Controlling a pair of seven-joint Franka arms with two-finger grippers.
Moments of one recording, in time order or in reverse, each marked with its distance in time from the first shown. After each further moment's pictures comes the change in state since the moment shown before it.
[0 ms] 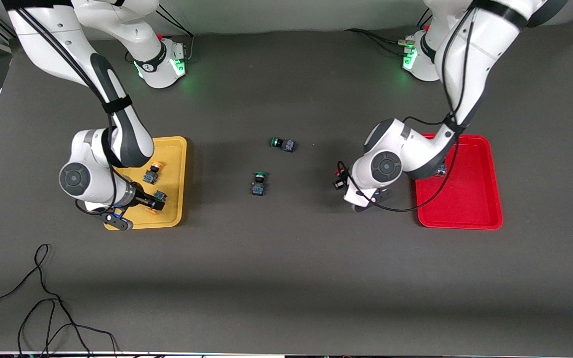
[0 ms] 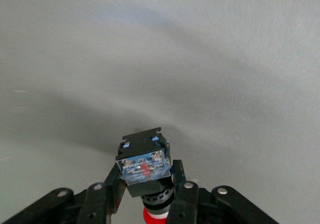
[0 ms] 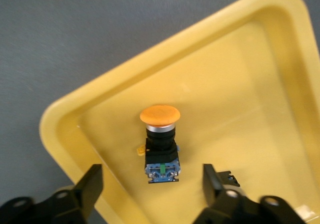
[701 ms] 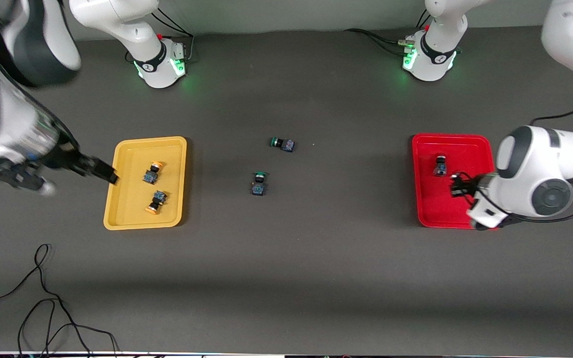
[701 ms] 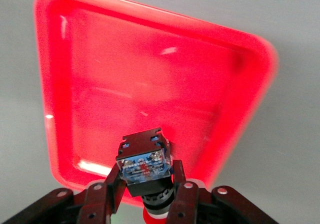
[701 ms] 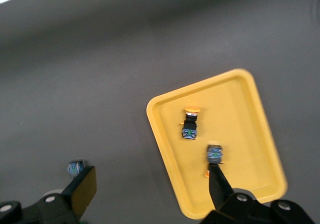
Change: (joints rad) left arm 0.472 -0.114 0.023 0.047 0.161 -0.337 0.627; right arm -0.002 -0.439 0.001 0.177 -0.023 -0.368 -0.167
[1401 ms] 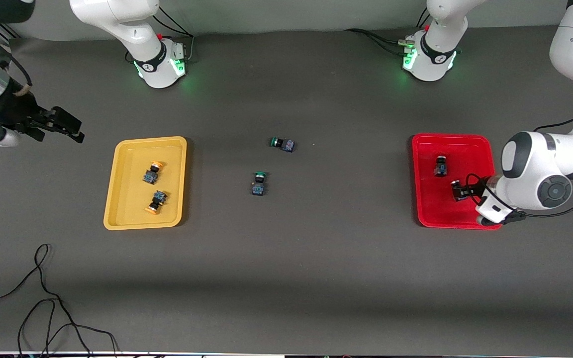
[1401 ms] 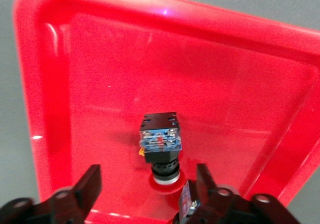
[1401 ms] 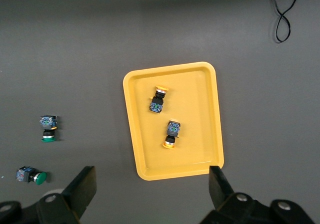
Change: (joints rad) left arm 0.093 0.029 0.005 -0.130 0.025 0.206 0.098; right arm -0.177 -0.064 0.158 0.089 -0.077 -0.239 -0.152
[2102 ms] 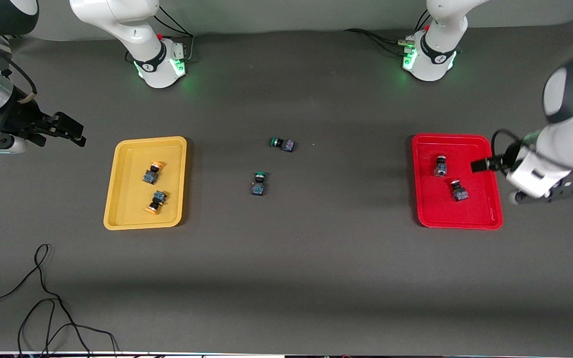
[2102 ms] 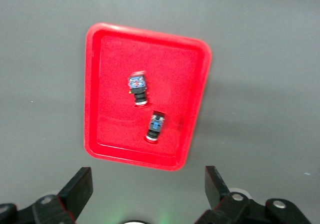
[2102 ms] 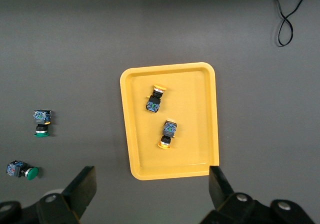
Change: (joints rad) left arm -0.020 -0.363 -0.132 0.255 -0.170 -0.432 0.009; right arm -0.008 0.014 0.000 0.001 -0.001 0.003 -0.058
